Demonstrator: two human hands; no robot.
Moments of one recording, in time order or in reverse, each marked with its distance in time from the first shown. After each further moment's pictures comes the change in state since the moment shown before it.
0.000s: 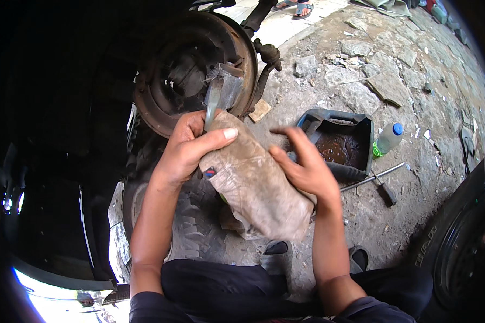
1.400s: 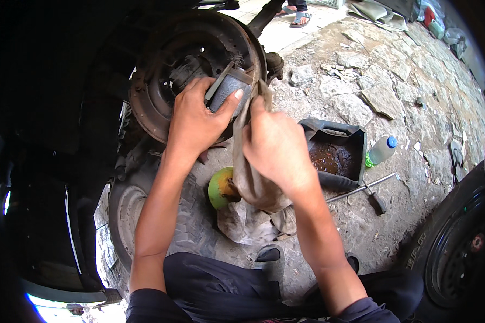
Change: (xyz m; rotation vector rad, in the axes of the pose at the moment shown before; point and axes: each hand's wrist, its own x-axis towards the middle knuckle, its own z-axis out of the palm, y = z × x) left_hand 0.062 -0.018 -0.016 0.882 0.539 0.496; right_hand 0.071 -0.074 0.033 -0.667 0.035 0.010
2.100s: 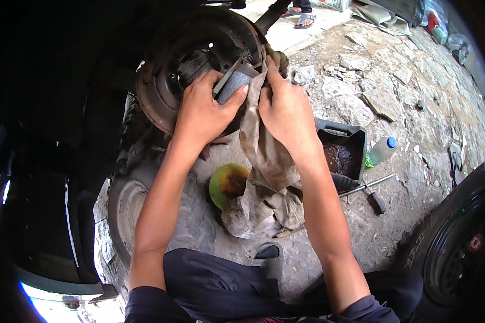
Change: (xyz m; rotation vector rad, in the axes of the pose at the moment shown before) left_hand 0.000 -0.007 -0.001 0.021 0.009 0.037; right_hand 0.037 0.026 0.011 0.103 0.231 -0.052
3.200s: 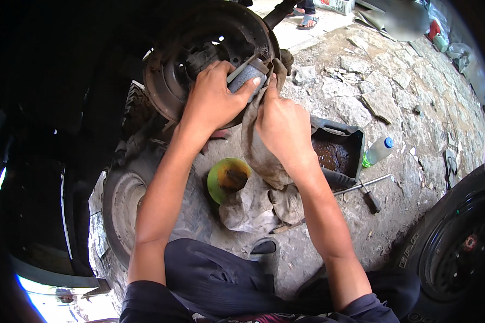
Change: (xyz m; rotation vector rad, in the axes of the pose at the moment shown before) left_hand 0.004 0.000 0.001 0.094 0.026 0.063; right_hand -0.030 -0.016 0.004 -0.286 -0.122 -0.038
